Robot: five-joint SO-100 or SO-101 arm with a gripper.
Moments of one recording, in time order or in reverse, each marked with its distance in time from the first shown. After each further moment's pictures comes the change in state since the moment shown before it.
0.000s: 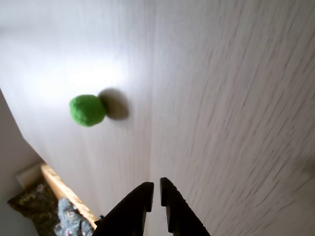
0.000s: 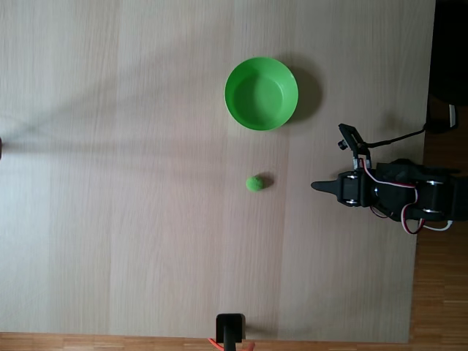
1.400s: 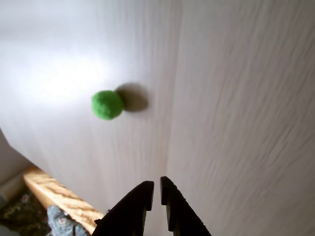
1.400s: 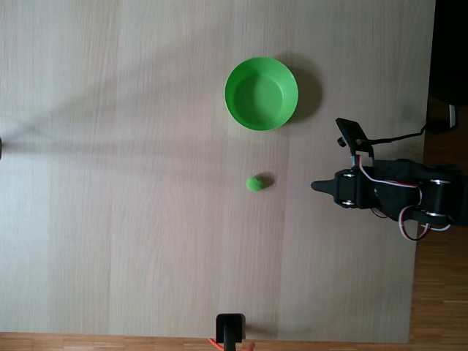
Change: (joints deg) arm 0.1 -39.3 -29.4 -0.3 0.4
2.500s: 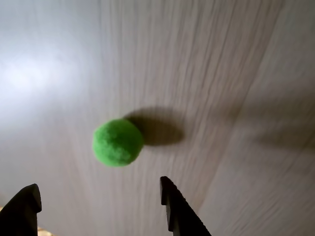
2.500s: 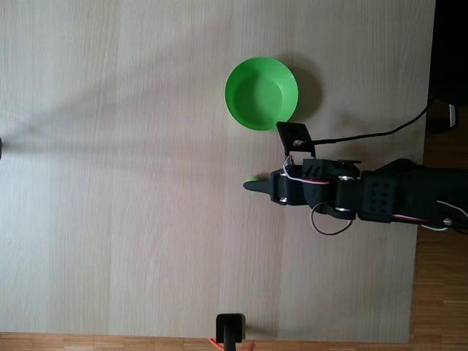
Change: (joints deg) arm -2.6 -49.9 -23.8 -13.0 -0.1
